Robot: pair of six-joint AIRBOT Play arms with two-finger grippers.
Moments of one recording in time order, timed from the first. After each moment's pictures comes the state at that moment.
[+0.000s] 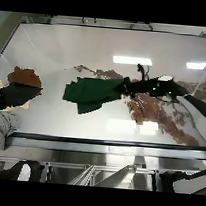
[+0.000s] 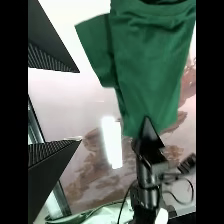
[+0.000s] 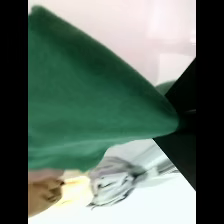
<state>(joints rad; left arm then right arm) 0.40 -0.57 0.79 0.60 -1.36 -1.21 0.14 -1.74 1.21 -0.25 1.10 1.06</state>
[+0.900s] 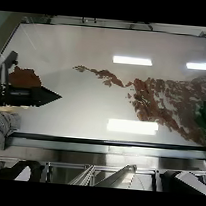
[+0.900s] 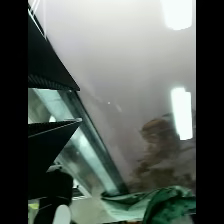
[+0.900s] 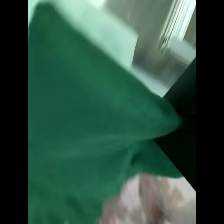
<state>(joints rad) 0.16 -0.86 0.79 0.60 -1.35 -1.17 -1.16 -1.20 1.30 -1.43 1.55 1.71</state>
